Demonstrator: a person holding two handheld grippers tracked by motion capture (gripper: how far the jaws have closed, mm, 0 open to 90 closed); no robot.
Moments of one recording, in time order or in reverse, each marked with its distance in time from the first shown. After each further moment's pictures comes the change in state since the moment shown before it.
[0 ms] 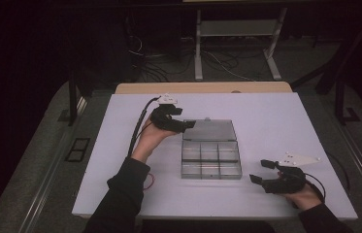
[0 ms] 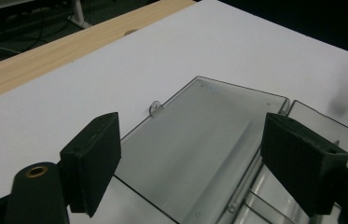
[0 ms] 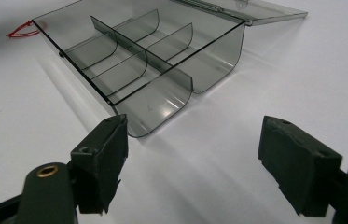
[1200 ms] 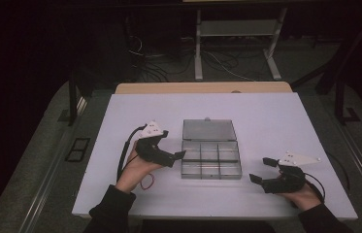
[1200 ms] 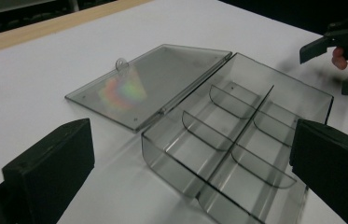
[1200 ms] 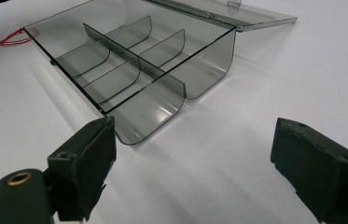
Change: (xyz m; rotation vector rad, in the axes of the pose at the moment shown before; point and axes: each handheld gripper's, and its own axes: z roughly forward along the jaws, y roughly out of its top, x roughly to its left) left arm -0.052 -0.061 -0.058 -0.033 0.006 0.009; right arm 0.000 0.000 0.001 -0.021 -0.026 0.013
